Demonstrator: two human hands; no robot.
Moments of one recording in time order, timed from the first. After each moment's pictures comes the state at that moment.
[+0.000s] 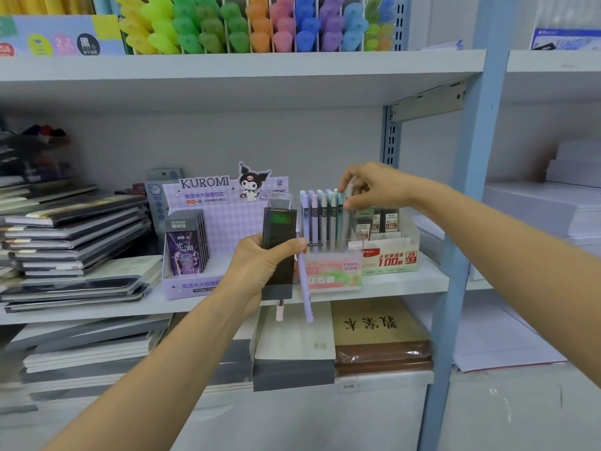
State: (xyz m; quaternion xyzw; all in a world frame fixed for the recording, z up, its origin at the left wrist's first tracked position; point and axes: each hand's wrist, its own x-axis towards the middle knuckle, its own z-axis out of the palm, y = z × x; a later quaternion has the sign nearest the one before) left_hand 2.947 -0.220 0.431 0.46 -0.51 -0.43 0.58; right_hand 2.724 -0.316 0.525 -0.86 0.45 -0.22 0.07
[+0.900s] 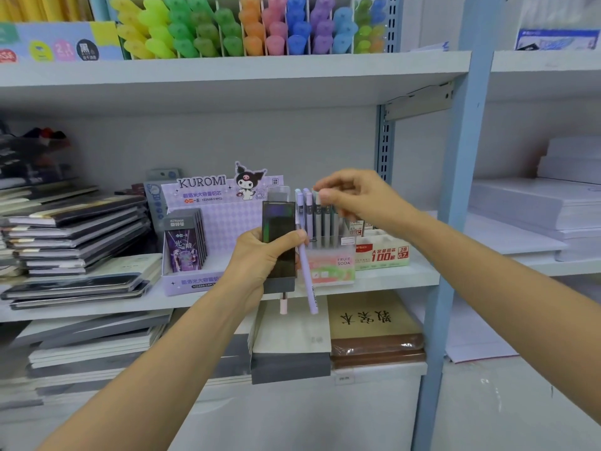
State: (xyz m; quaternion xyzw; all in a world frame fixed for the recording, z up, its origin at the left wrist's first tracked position) left_hand 2.940 -0.216 0.434 0.43 -0.51 -0.45 0.60; right_hand 2.743 -0.269 0.493 -0.80 0.34 -0.43 0.23
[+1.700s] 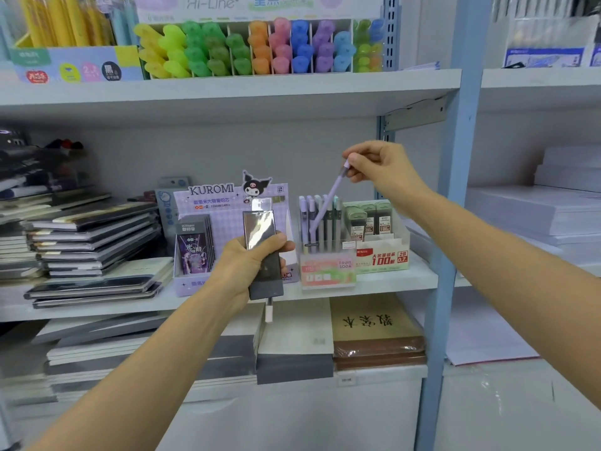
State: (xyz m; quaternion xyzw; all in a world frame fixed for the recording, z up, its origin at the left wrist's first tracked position) left_hand 2.965 -0.198 0.439 0.42 -0.49 -0.47 0.60; right_hand 2.730 -0.270 0.530 -0.71 0.33 -0.58 0.23
